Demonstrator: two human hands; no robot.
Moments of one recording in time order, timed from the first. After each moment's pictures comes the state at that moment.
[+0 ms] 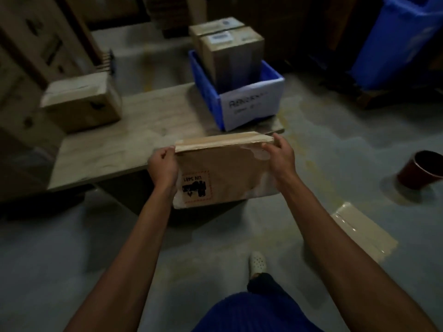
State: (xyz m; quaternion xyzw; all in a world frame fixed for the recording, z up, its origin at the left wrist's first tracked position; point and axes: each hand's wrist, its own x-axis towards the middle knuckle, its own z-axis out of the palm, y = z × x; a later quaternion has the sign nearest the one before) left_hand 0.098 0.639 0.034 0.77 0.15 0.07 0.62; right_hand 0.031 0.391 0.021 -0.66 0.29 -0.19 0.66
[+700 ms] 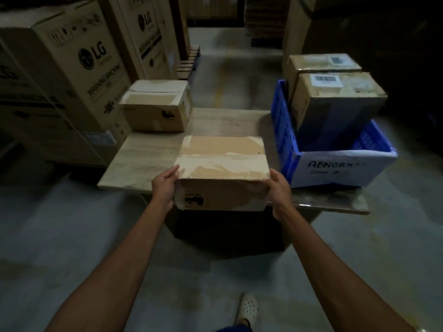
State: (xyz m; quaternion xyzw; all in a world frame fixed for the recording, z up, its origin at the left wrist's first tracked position) left_hand 0.300 0.782 -0.033 0.65 0.26 0.06 0.71; right_hand 0.285 0.480 -0.014 -0.68 0.18 0.07 0.70
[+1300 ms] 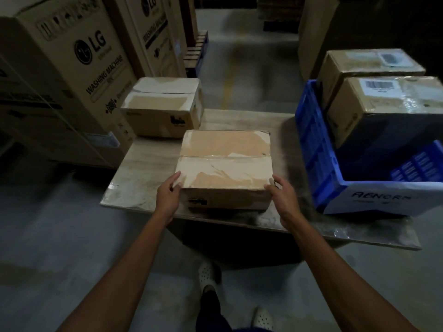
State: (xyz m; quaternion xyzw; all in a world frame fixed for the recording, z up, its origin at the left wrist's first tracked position) left_hand 0.394 0.858 -0.076 0.79 0.20 0.03 0.58; right_hand 0.399 0.545 -0.045 -0.74 0.19 0.09 0.65
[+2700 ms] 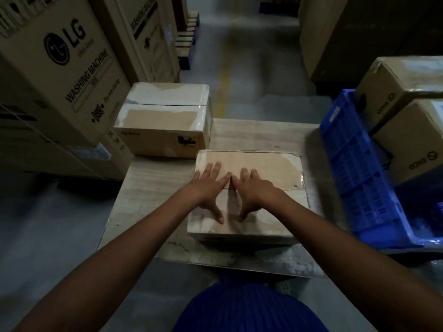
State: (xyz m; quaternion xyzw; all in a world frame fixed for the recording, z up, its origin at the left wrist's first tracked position) left_hand 0.585 0.871 -0.034 0.93 -0.19 -0.32 -0.02; right_hand 0.580 0.707 -0.012 -0.92 -0.17 0.35 -0.03
